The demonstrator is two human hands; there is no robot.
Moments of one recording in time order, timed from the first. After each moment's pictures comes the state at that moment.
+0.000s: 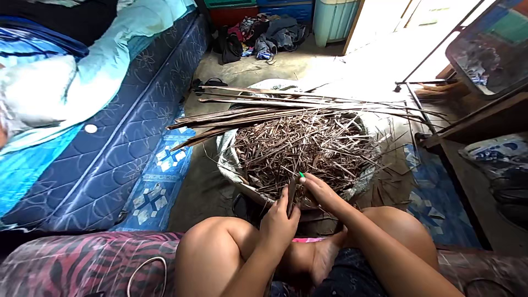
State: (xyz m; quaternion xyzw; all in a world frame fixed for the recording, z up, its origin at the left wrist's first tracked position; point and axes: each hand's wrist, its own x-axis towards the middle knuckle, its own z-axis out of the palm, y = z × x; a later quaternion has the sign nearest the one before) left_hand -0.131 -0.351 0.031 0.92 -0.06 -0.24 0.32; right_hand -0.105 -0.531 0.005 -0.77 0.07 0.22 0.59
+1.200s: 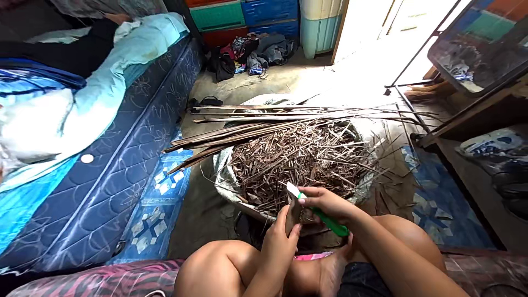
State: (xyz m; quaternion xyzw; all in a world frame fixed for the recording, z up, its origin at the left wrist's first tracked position) left_hand -0.129 -0.351 0.033 0.88 -0.04 -0.24 0.41; right_hand -0.097 -0.549 0.032 -0.61 0.13 0.32 0.71
